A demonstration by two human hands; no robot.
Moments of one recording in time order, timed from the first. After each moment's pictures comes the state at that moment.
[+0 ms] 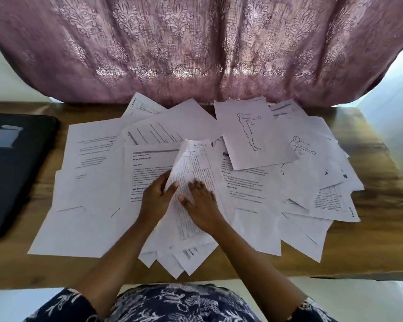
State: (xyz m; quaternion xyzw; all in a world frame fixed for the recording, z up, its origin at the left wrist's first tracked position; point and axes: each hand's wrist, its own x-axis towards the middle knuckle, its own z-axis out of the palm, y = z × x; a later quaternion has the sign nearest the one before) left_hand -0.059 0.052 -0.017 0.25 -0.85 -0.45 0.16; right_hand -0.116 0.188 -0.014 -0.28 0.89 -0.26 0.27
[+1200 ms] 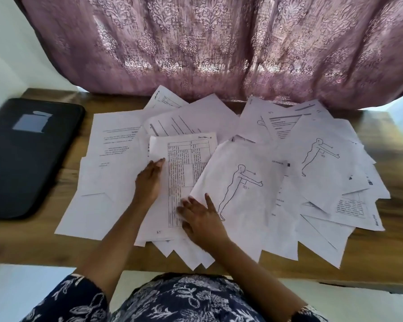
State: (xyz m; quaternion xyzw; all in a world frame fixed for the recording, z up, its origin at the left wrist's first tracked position) left_hand -0.047 -0.013 -0.025 0.35 -0.81 -0.46 0.11; right_hand -0.064 0.178 -0.037 -0.53 0.84 -0.11 0.00
